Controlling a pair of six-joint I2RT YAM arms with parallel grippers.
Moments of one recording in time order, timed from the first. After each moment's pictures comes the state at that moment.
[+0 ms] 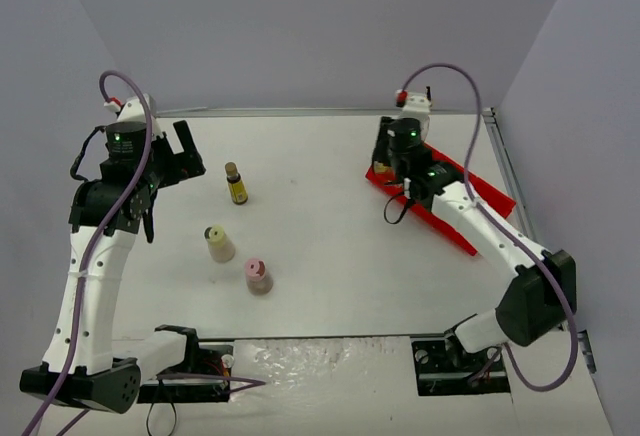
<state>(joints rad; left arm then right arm) -0.12 1.11 1.48 -0.89 -0.13 -0.31 0.54 1.47 1.23 -0.20 0.40 0.32</state>
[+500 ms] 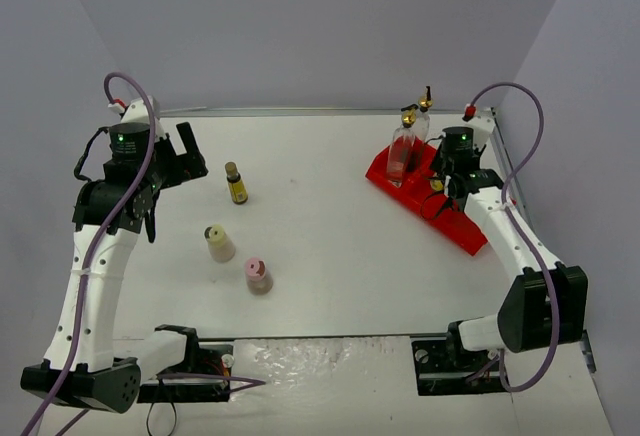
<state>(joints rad) -0.12 1.11 1.45 -0.87 -0.11 -0.31 0.15 1.37 1.07 -0.29 0.44 0.40</state>
